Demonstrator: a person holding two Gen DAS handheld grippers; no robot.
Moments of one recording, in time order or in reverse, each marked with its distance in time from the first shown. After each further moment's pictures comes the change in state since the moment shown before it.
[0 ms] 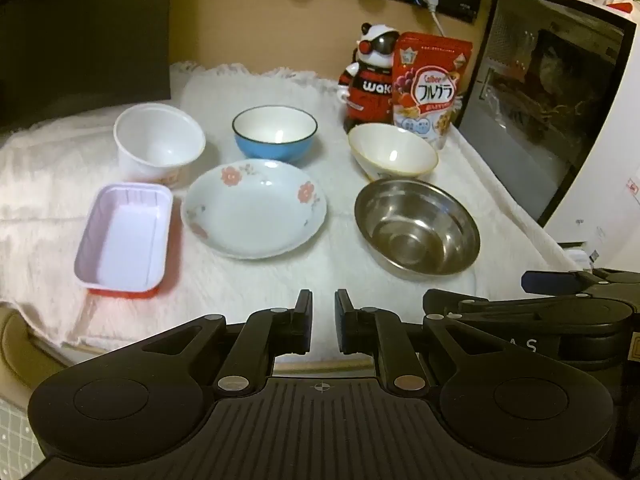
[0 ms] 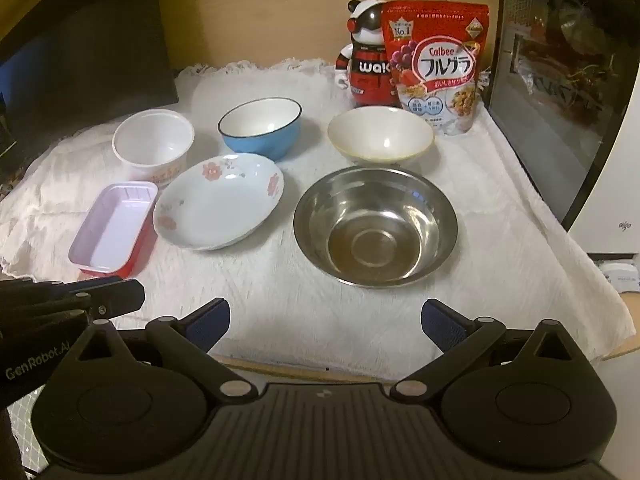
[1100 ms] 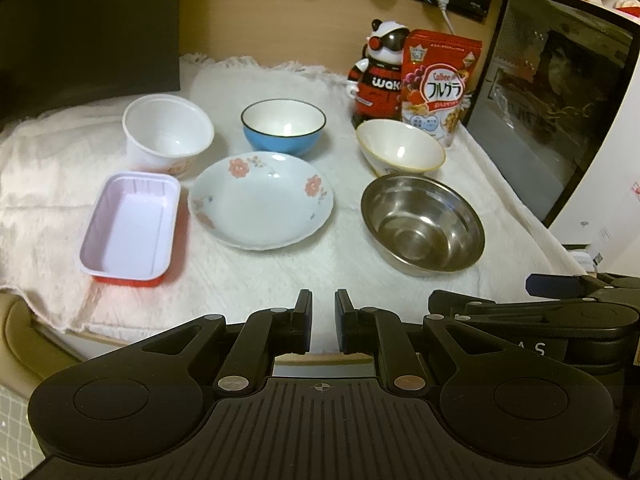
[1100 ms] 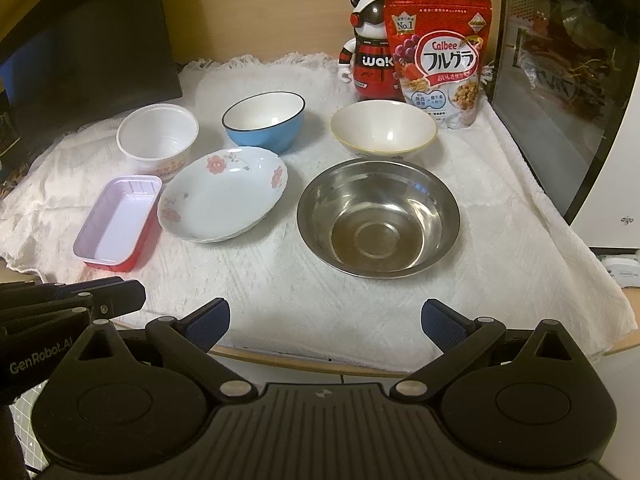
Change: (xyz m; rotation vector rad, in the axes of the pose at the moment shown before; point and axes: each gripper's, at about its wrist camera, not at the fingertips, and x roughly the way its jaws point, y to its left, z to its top) left arm -0.004 -0.003 -0.001 -0.026 0.014 0.025; right arm -0.001 0.000 -0.003 -0.003 0.004 0.012
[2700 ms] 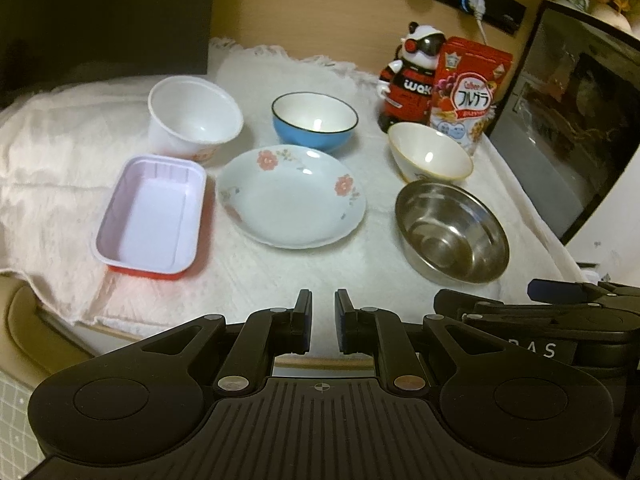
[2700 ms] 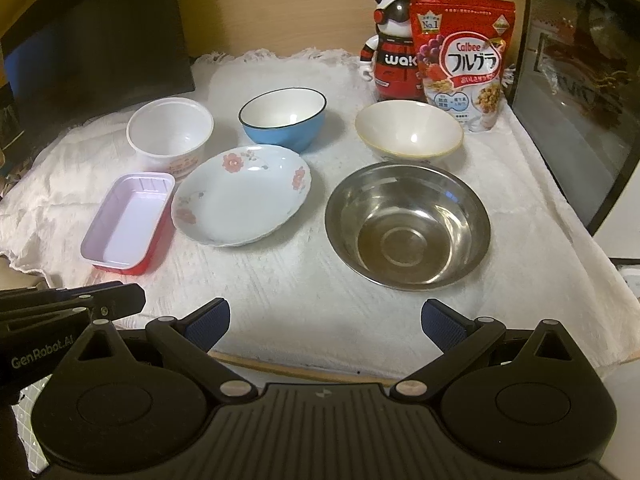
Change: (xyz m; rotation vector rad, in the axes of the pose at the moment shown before) left arm 0.011 0.042 0.006 -0.089 0.019 -0.006; right arm 0.018 0.025 0.013 -0.012 0.000 0.010
